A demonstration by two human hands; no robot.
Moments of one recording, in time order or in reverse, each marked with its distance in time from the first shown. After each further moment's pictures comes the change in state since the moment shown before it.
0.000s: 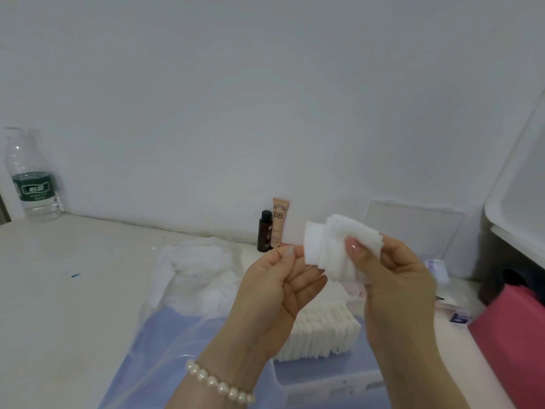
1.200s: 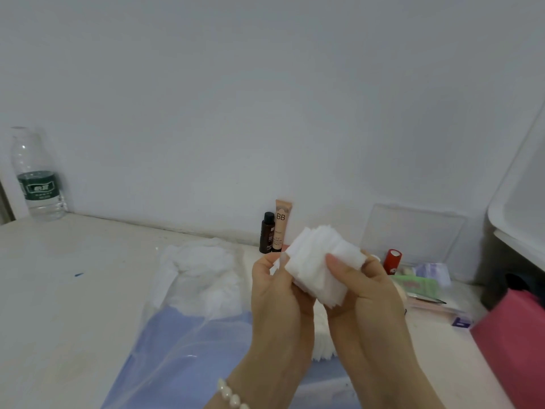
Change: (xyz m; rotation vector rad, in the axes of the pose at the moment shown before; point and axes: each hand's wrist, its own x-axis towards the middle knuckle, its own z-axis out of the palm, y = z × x) left_hand -0.002 -0.020 0.017 -0.168 0.343 0.188; right_hand -0.022 0.002 0.025 0.322 -0.035 0.373
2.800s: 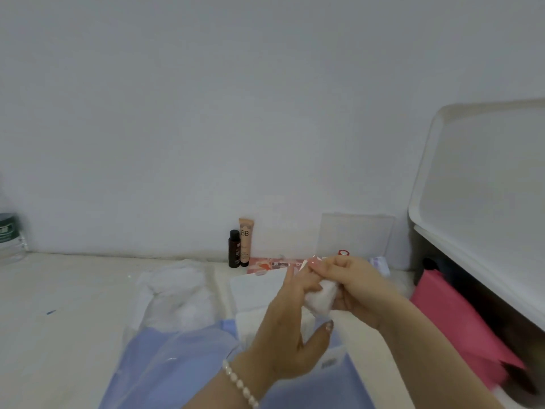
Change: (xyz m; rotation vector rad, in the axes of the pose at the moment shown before) left_hand -0.002 -0.039 -0.016 0.895 -0.919 1.023; right_hand 0.017 -0.074 -0.049 -0.722 -0.233 0.182
